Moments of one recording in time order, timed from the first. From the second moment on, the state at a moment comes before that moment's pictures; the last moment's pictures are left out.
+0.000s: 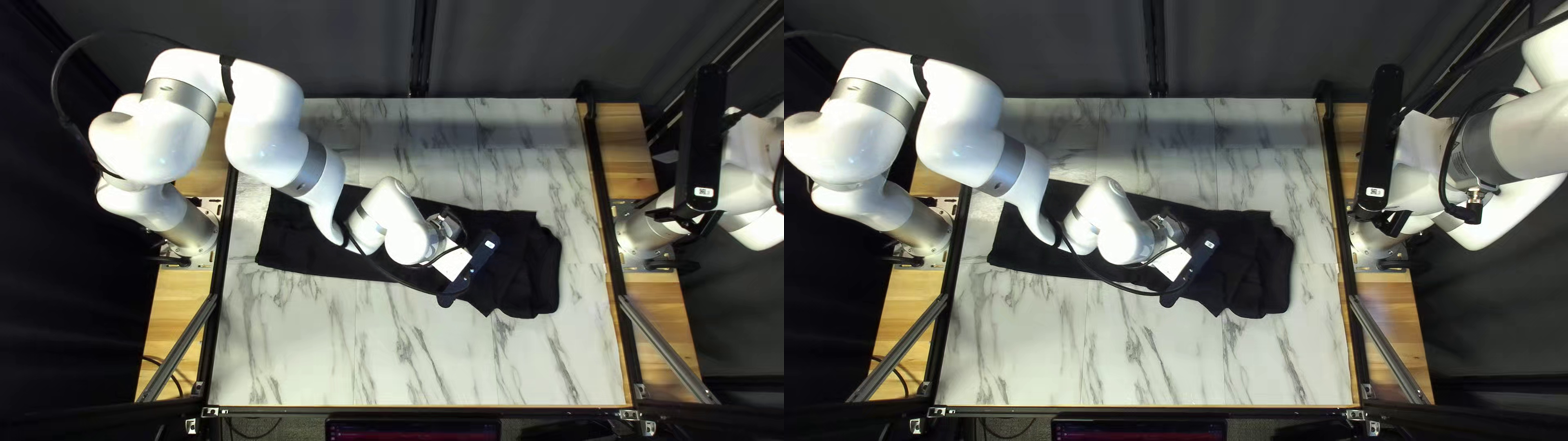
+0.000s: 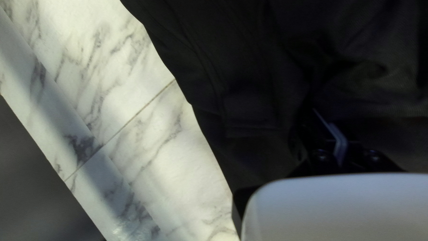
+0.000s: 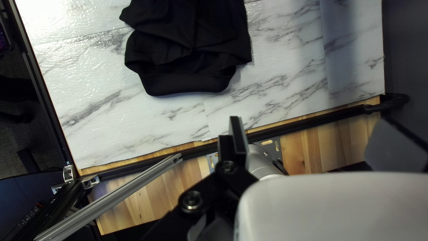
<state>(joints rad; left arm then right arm) -0.09 0.45 -1.11 0.86 0.43 -0.18 0.74 -0.99 -0.86 -0.35 1.79 0.83</state>
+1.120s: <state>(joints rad) -0.13 0.40 -1.12 0.83 0.47 -0.14 0.74 -0.99 -0.86 -0.35 1.79 0.83</state>
